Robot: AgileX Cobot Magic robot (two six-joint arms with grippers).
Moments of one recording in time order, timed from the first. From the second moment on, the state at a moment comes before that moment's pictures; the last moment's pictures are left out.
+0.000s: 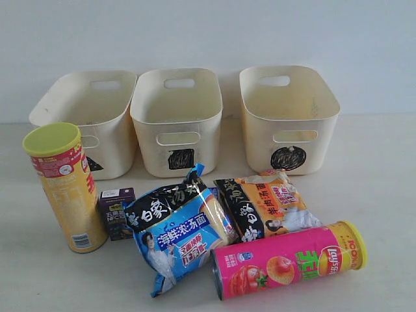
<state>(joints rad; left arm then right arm) -0.02 0.00 0.00 -0.03 0.29 0.00 -0.06 1.19 -1.04 -0.02 0.54 -0.18</state>
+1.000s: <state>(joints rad) -0.02 0.00 0.00 -0.03 0.29 0.00 -0.06 1.81 -1.32 0.68 1.04 -0.72</state>
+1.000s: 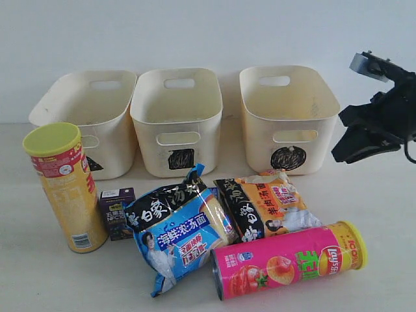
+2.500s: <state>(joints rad) -0.02 0.00 0.00 -0.03 0.29 0.00 0.10 2.15 -1.34 0.95 0.86 -1.05</state>
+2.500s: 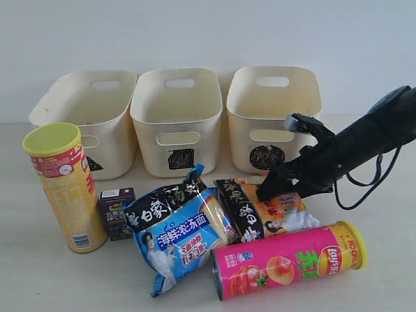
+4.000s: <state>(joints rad) -0.02 0.00 0.00 -0.03 0.29 0.00 0.08 1.99 -1.34 0.88 0.85 -1.02</state>
